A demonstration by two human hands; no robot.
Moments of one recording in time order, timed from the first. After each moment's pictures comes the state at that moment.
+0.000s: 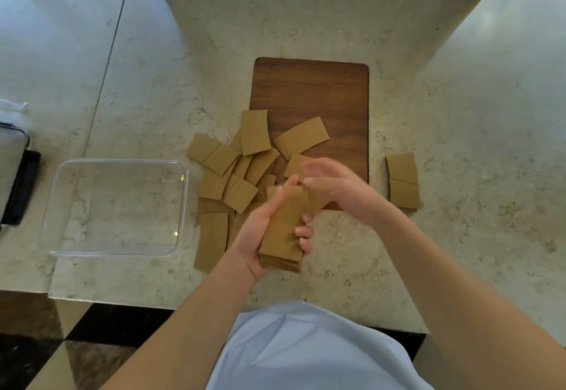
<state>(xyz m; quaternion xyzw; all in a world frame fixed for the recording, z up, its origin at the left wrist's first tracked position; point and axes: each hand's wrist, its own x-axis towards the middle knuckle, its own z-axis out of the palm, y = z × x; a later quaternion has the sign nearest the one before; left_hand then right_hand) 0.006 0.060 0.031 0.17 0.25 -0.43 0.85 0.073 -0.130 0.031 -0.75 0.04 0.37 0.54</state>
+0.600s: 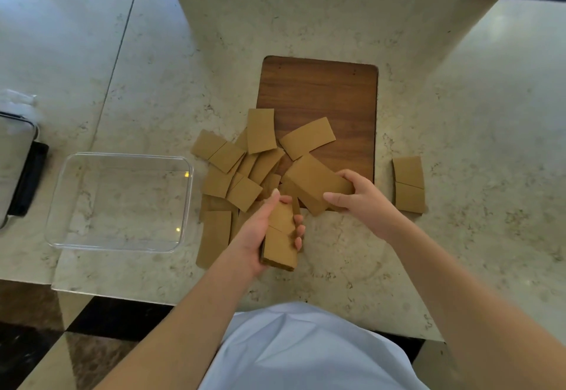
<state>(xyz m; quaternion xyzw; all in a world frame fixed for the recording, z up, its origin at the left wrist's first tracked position) 0.005 0.069 0.004 0.30 0.38 -0.36 0.80 0.060 -0.153 0.008 -0.74 0.16 0.34 0.57</state>
